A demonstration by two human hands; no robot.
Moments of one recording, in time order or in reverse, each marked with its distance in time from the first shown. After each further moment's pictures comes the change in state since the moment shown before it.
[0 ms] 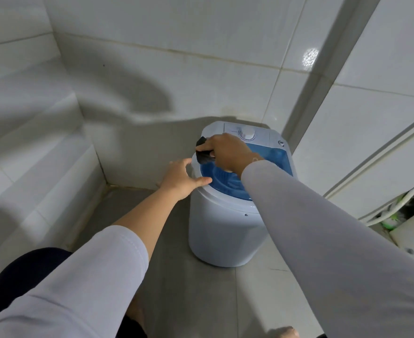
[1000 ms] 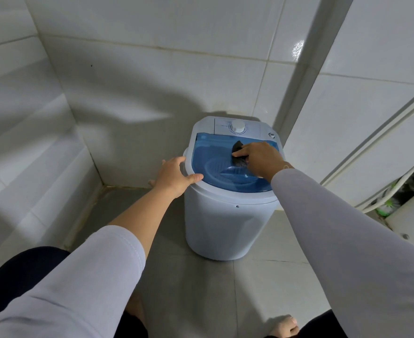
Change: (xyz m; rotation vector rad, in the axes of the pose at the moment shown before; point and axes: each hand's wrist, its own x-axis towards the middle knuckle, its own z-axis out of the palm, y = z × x) left_hand -0.005 0.002 0.011 0.094 0.044 -0.032; right_hand -0.058 0.069 0.031 0.099 0.001 0.317
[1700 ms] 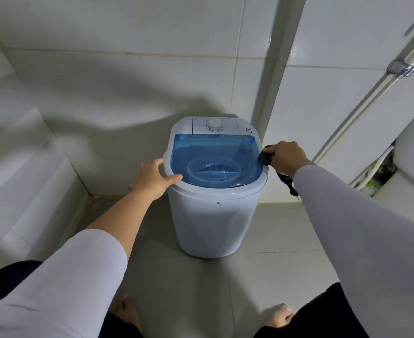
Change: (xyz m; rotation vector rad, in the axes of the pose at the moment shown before) left_hand 0.005 0.000 0.001 0.056 0.019 -0.014; right_hand -0.049 0.078 -0.015 0.075 -0.009 0.301
